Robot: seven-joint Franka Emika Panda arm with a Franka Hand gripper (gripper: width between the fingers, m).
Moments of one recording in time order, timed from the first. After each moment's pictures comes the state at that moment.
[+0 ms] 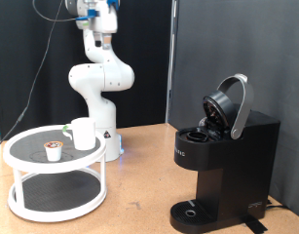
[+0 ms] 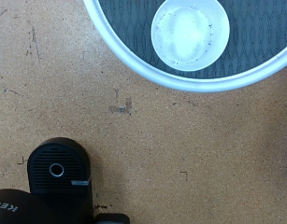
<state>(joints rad) -0.11 -0.77 -0.16 -2.32 -0.05 1.58 2.18</state>
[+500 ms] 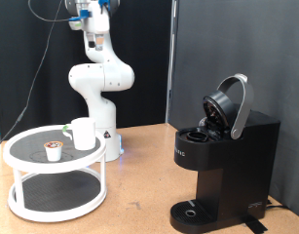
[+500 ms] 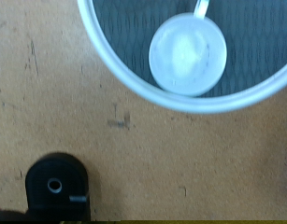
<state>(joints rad) -0.13 -0.76 -0.20 -2.33 -0.09 1.60 2.13</state>
